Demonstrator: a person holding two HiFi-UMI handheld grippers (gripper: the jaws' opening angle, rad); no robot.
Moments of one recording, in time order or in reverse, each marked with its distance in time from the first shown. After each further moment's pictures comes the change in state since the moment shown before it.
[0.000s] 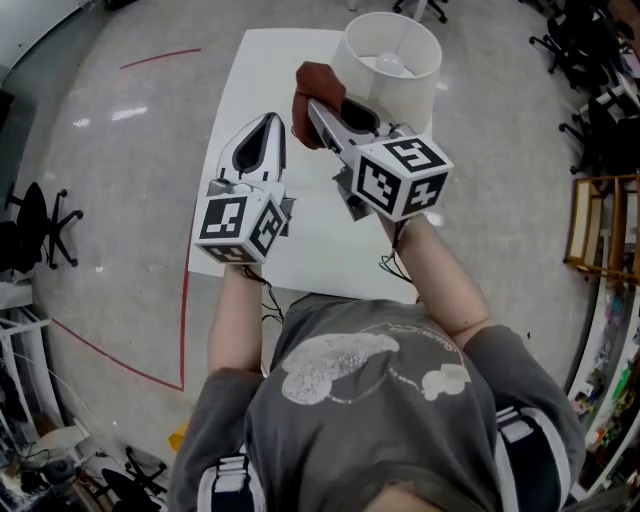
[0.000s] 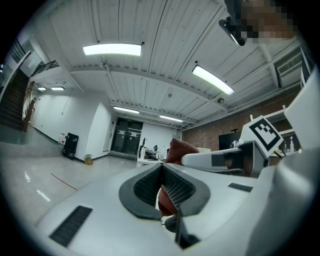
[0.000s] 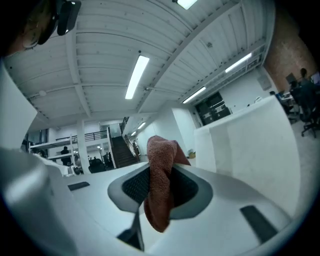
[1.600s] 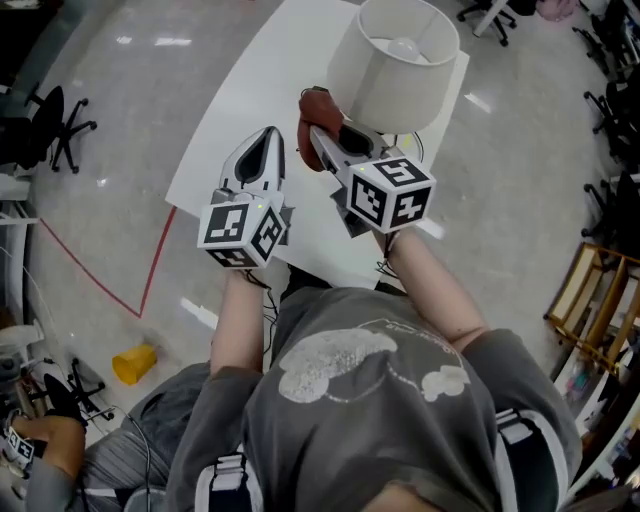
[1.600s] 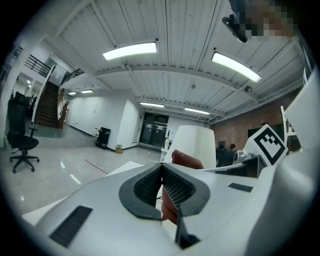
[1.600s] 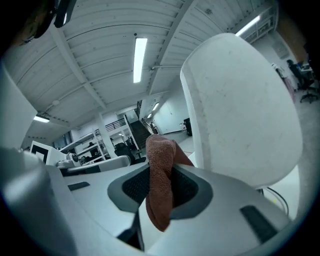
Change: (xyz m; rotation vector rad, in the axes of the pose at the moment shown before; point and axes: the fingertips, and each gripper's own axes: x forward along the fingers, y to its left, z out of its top) left arm -0.043 -0.059 -0.068 -0.056 0.063 0.357; right arm -0.061 -0.024 -0.084 0.063 0.242 0.235
